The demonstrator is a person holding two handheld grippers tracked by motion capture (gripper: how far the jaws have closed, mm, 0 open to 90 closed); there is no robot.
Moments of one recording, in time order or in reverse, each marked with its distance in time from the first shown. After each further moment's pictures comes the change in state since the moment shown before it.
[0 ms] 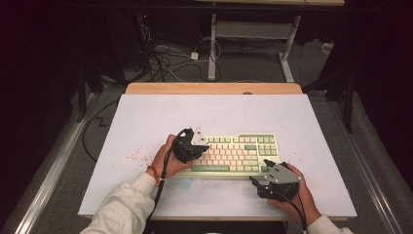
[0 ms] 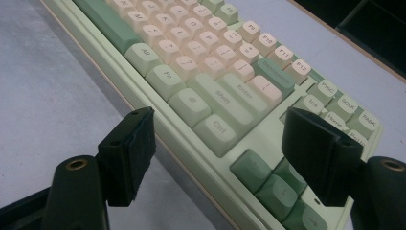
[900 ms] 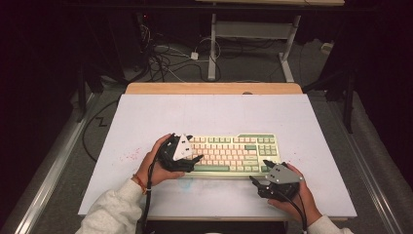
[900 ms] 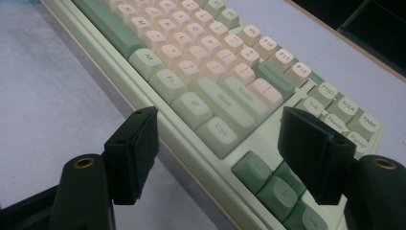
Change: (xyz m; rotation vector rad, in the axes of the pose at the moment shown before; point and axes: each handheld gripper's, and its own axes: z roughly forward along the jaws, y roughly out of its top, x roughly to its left) left arm -0.015 -0.033 -0.036 -0.134 0.138 0.060; right arm 0.000 0.001 -0.003 -0.010 0.011 0.012
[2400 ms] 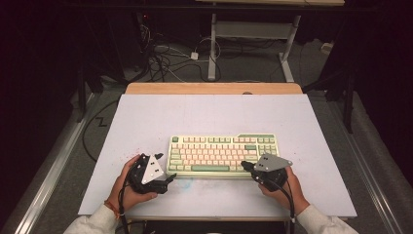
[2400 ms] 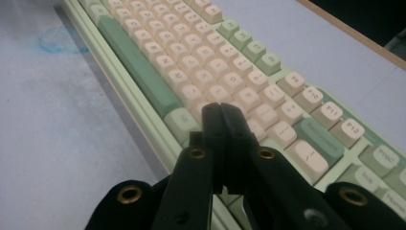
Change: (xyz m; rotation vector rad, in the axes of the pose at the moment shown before) left arm -0.018 -0.077 -0.045 0.059 0.065 -0.104; right arm -0.003 0.037 0.023 -0.023 0.162 0.003
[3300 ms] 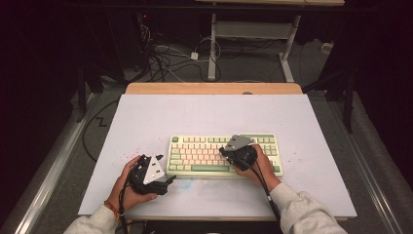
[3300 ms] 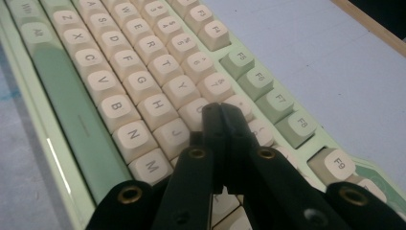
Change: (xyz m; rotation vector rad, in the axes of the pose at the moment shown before) left arm 0.000 -0.002 0.004 0.038 -0.008 0.019; right arm -0.006 0.044 0.080 0.097 0.013 -0.028
